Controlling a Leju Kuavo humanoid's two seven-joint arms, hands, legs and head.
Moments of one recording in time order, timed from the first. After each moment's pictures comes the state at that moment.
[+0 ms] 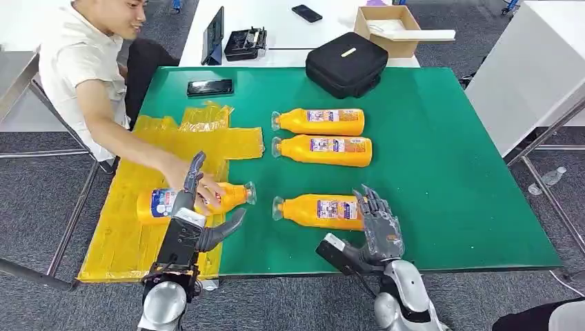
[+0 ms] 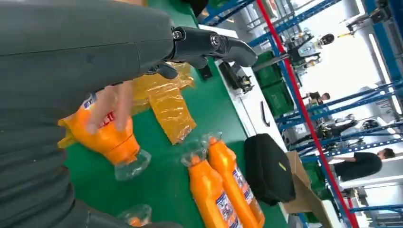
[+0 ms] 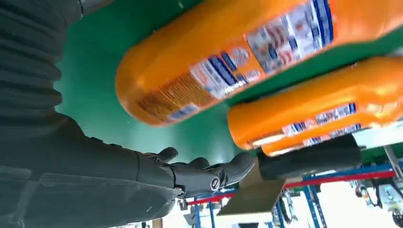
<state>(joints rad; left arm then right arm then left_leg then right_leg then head) -0.05 -0.31 -0.28 -1.52 -0.47 0.14 -0.24 0.07 0.03 0.17 -1.45 1.28 -0.12 -0.14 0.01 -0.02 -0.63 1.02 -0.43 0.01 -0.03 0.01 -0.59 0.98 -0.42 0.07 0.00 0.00</state>
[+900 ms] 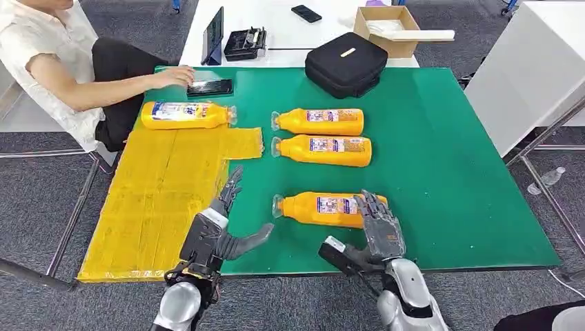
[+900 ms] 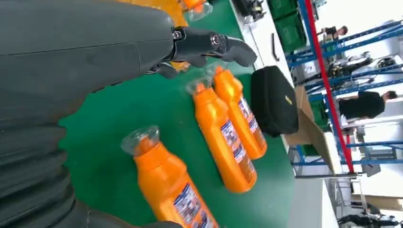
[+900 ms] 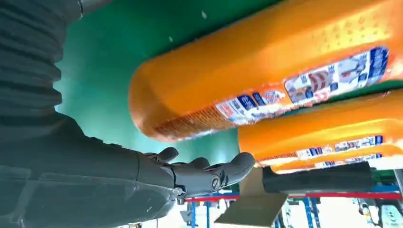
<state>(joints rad) -0.08 -0.31 -0.38 -1.40 -0.31 0.02 -0.20 0.01 0.00 0.16 -1.36 1.35 -0.10 -0.14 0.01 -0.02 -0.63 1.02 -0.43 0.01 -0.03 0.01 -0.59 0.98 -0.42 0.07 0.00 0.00</state>
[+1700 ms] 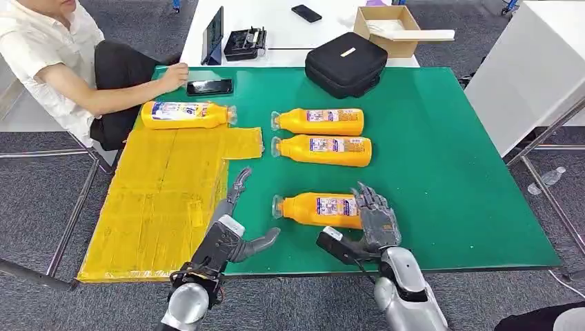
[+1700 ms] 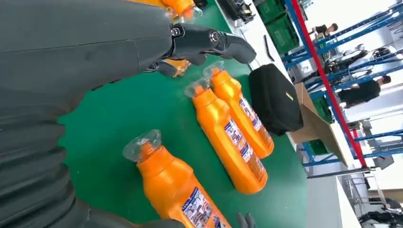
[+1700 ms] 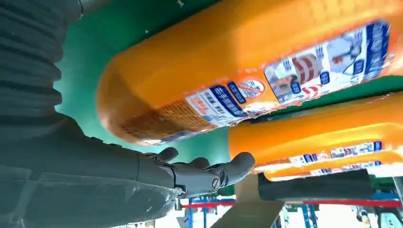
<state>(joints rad) -0.09 -0.31 -0.40 -1.36 -0.42 0.07 -0.24 -0.08 -0.01 0.18 -1.25 1.31 -0.10 -0.14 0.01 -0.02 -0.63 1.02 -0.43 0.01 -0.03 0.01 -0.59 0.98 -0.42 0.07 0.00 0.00</state>
